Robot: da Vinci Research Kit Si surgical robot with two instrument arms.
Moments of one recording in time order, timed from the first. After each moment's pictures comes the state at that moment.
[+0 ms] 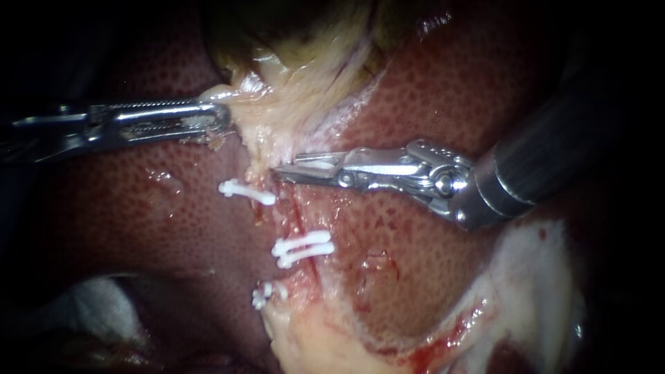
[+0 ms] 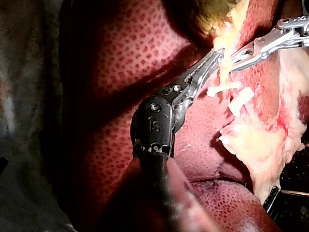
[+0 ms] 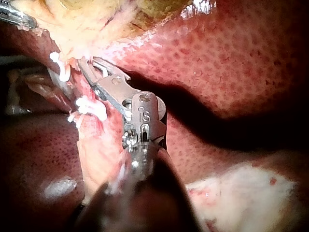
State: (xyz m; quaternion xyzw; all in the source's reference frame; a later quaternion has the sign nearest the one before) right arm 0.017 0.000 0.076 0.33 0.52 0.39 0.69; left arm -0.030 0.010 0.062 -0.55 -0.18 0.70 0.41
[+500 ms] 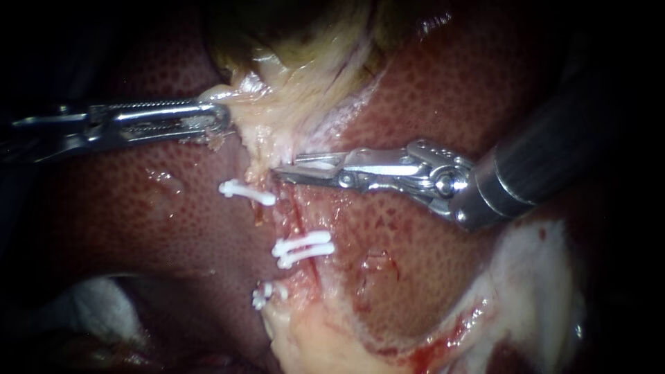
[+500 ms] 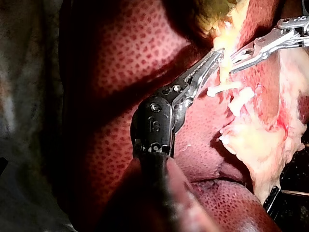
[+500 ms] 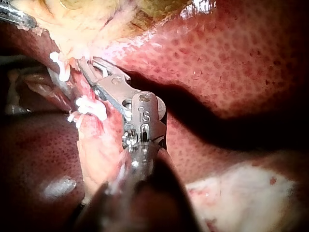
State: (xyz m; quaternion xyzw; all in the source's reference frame) right arm 0.017 0.000 0.076 0.33 0.52 0.39 0.69; left arm -0.030 0.010 0.062 -0.55 -0.18 0.70 0.41
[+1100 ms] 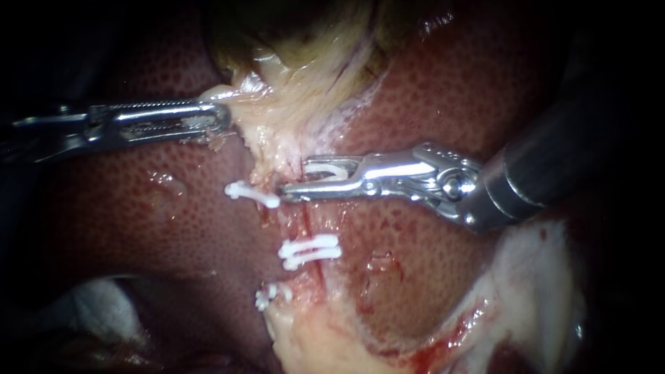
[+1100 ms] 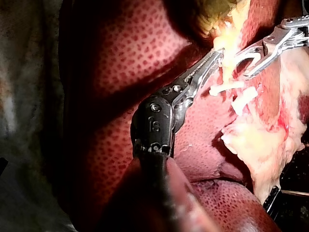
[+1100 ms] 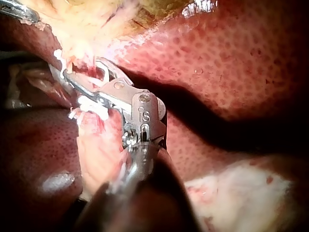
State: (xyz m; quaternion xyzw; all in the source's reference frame) right arm 0.016 -0.001 0.076 0.36 0.52 0.36 0.68; left arm -0.030 0.010 0.062 -0.55 -0.18 0.70 0.41
